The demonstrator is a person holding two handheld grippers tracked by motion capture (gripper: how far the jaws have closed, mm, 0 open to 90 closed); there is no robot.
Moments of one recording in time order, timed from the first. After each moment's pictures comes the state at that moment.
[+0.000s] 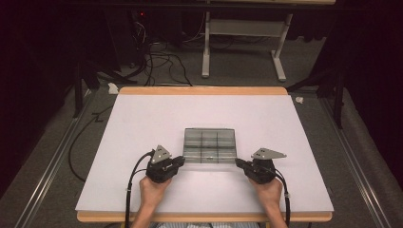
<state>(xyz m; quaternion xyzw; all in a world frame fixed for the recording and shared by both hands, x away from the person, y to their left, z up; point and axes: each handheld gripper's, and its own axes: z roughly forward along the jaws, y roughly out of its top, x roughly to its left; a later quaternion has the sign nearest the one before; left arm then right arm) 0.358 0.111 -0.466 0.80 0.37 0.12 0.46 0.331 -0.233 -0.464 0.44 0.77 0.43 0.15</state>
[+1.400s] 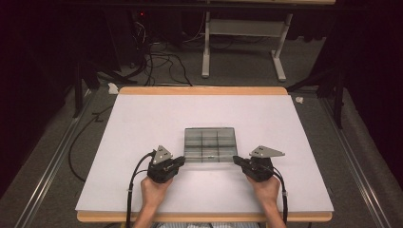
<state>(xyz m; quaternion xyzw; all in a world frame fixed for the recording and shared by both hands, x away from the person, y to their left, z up) 0.357 0.107 -0.466 0.80 0.37 0.13 0.46 0.336 -0.227 -0.460 0.43 0.77 0.45 0.16</state>
